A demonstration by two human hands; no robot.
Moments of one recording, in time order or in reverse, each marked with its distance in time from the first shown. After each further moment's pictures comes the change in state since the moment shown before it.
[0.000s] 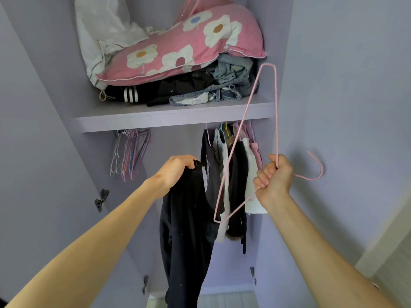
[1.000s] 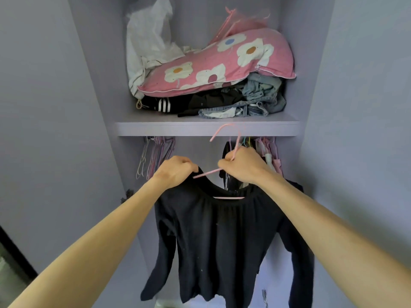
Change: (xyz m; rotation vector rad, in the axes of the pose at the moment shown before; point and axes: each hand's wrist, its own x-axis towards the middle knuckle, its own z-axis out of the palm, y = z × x) left_hand -0.026 0.020 -0.046 0.485 0.287 -0.020; right_hand -0.022 0.017 0.112 -1.738 -0.712 -0.598
